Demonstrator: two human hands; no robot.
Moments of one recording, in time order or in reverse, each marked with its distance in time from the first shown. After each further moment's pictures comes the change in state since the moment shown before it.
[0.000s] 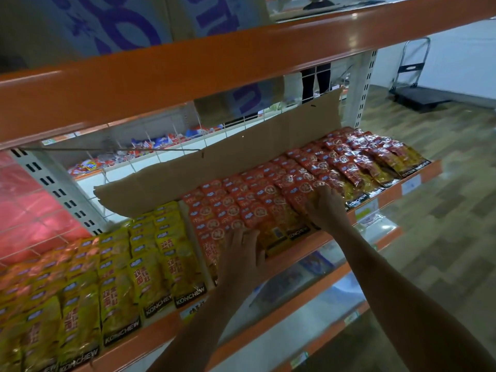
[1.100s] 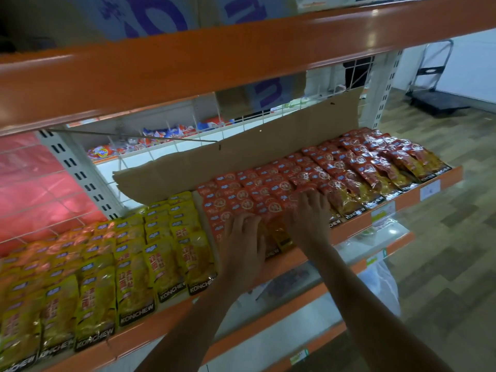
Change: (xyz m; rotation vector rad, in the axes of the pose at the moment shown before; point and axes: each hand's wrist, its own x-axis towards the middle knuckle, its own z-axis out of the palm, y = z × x) left_hand 0.000 -0.017 -0.020 -0.064 0.201 0.025; right_hand -0.052 -0.060 0.043 -0.163 0.234 -0.279
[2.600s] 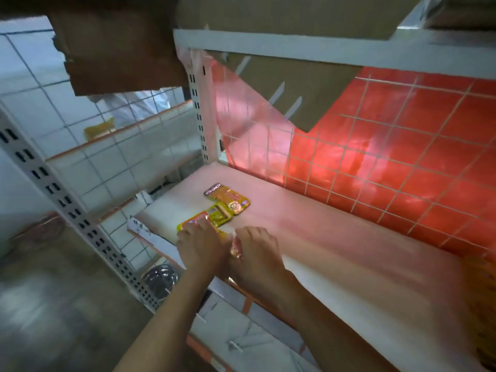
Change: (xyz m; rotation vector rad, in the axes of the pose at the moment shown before) left_hand -0.409 -0.568 -0.497 0.618 0.077 -1.508; right_hand -0.387 -0.786 0.239 0.356 -0.789 -1.008
